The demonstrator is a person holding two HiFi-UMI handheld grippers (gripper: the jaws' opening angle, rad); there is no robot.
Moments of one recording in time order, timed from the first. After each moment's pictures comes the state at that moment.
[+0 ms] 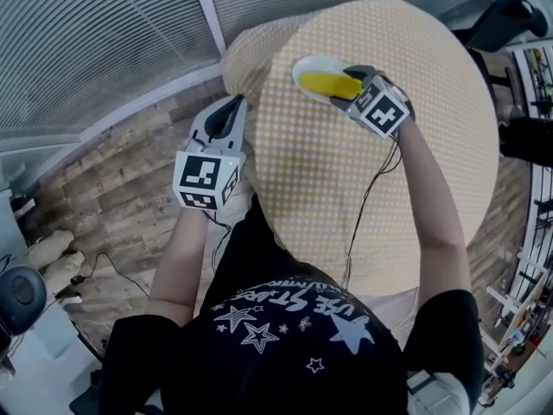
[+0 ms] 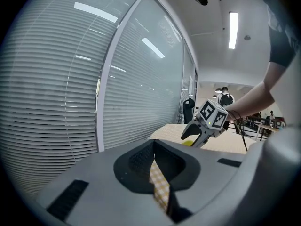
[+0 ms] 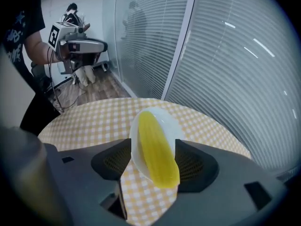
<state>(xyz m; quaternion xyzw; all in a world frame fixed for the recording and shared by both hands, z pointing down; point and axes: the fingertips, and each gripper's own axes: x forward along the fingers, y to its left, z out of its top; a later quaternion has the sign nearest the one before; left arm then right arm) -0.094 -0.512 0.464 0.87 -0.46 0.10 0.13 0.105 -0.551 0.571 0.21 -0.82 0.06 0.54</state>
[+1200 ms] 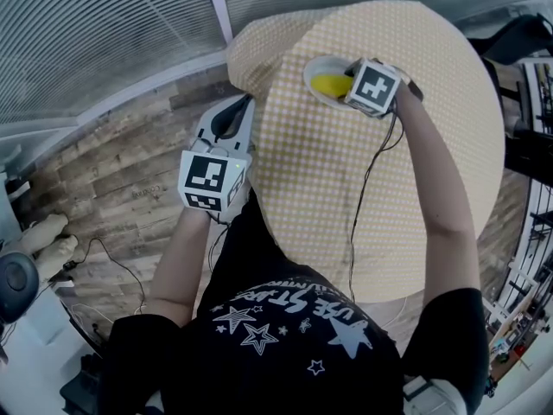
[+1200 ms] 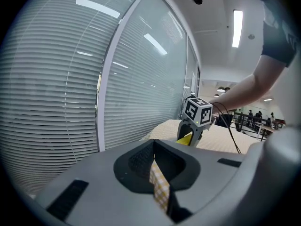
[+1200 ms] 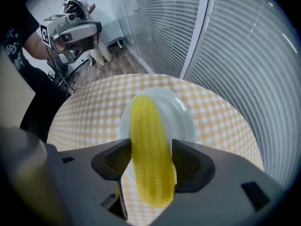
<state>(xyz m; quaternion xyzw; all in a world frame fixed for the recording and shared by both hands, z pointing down) -0.097 -0.520 0.496 0.87 -0.47 0.11 0.14 0.095 -0.563 0.618 0.05 -0.75 0.10 0.65</state>
